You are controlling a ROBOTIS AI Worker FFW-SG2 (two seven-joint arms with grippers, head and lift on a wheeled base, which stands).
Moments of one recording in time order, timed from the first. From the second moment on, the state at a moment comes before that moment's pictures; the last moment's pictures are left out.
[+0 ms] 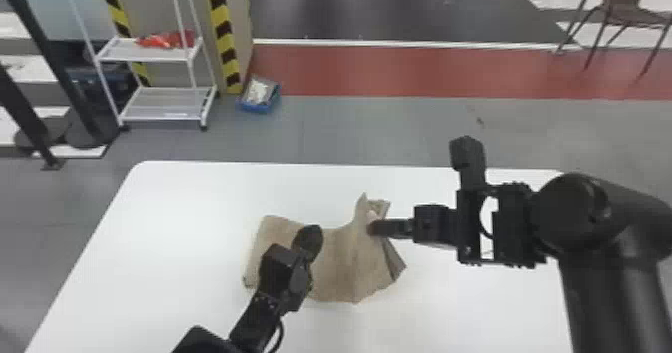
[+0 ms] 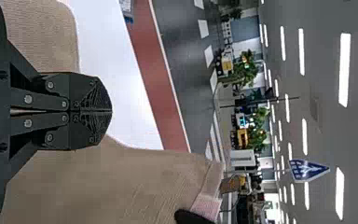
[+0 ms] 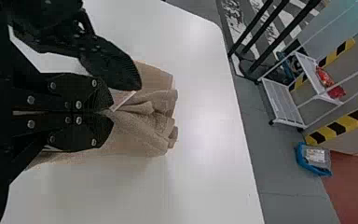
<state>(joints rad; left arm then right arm) -0.01 0.09 -0.39 -1.17 -0.07 -0.21 0.02 -0.25 0.00 -0.09 -1.77 -0.43 1.51 0.23</state>
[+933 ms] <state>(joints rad) -0.04 0.08 -0.44 -1.11 -0.12 -0.08 0.02 -0.22 -0.04 -0.33 -1.83 -0.51 1.57 0.27</state>
